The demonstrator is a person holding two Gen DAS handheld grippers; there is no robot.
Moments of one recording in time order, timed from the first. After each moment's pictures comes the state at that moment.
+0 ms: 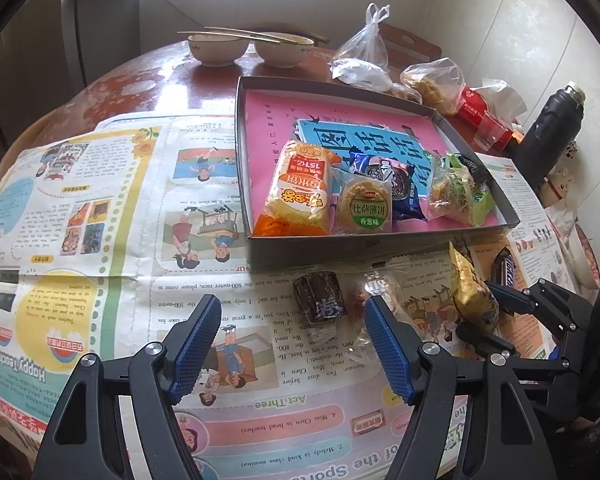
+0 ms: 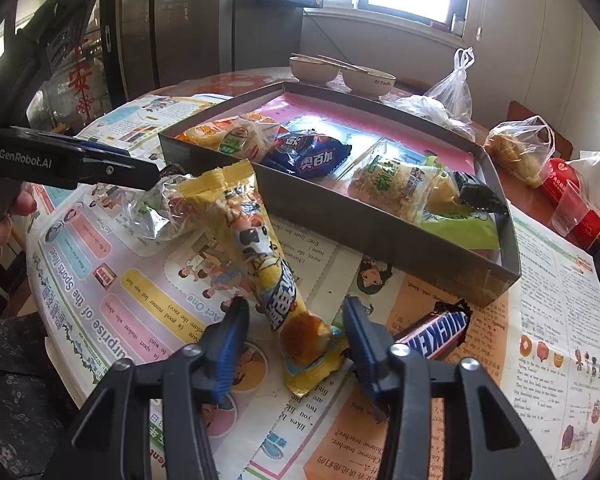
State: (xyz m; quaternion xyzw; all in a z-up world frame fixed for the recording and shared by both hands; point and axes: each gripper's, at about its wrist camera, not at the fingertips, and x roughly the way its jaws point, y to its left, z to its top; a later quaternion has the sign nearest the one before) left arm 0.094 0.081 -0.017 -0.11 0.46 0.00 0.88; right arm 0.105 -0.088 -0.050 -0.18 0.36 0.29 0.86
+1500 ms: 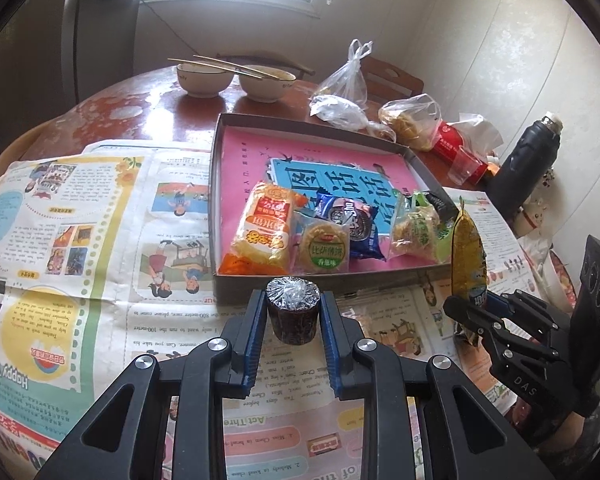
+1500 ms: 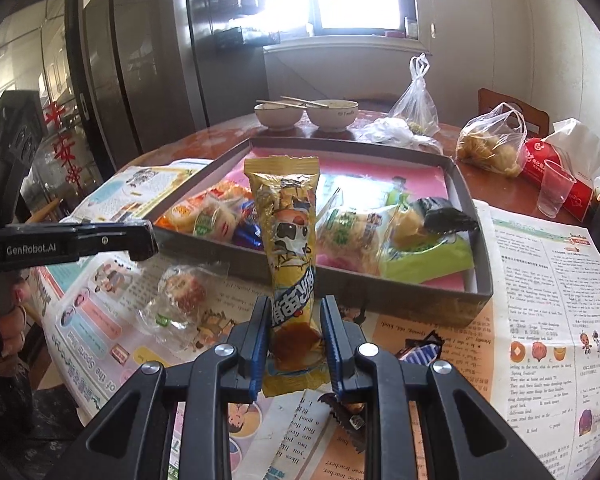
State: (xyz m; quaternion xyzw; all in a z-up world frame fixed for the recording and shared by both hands) left arm 0.091 0.072 0.002 -0.14 0.40 -0.02 0.90; right arm 0.121 -0.104 -0.019 -0.08 0.33 0.28 0.90
